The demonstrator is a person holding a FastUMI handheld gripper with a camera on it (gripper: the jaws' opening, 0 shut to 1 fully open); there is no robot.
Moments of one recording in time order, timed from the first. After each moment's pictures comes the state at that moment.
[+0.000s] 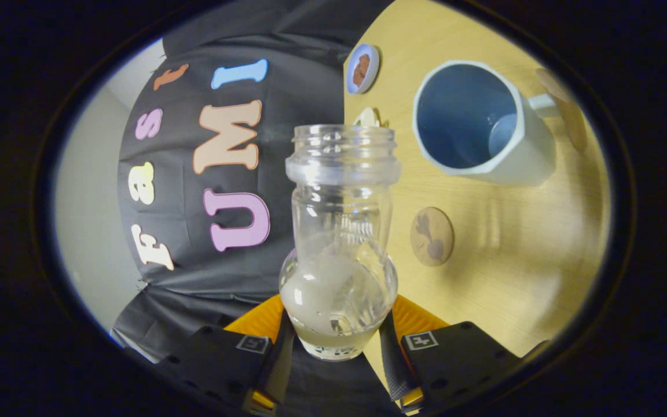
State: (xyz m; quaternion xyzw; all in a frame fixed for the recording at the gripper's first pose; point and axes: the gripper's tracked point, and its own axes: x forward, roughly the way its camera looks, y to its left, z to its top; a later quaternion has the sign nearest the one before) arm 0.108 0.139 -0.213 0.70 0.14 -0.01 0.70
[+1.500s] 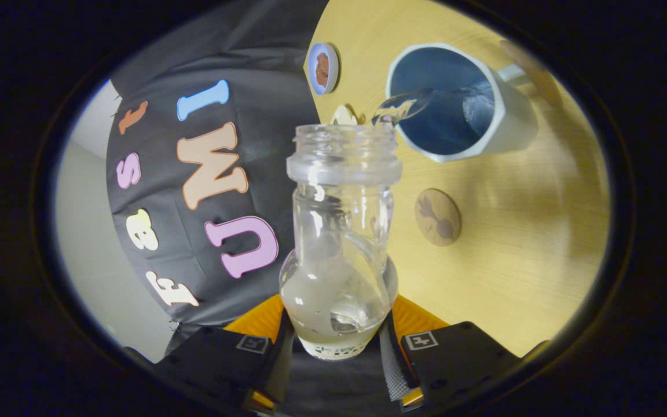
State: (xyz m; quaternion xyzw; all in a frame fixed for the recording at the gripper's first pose) arm 0.113 0.128 -0.189 0.78 0.14 -0.02 0.61
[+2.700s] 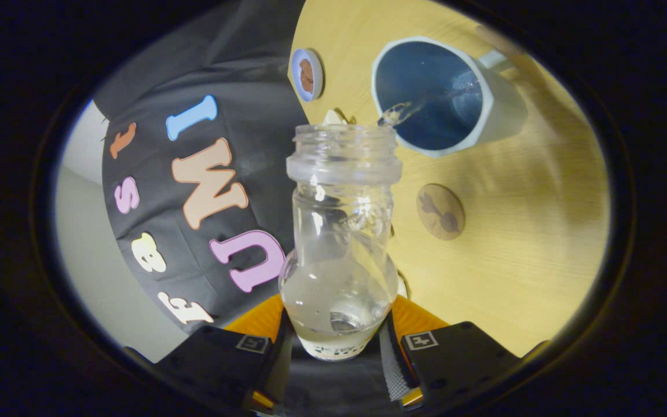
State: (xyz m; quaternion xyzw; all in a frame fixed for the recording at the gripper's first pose) arm 0.115 0.116 -0.182 0.82 0.13 -0.04 0.56
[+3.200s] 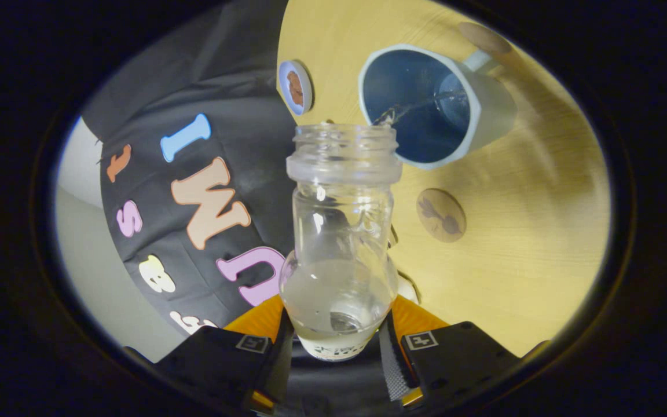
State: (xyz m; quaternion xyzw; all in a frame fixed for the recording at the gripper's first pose) arm 0.116 0.097 -0.179 0.84 0.11 -0.06 0.52
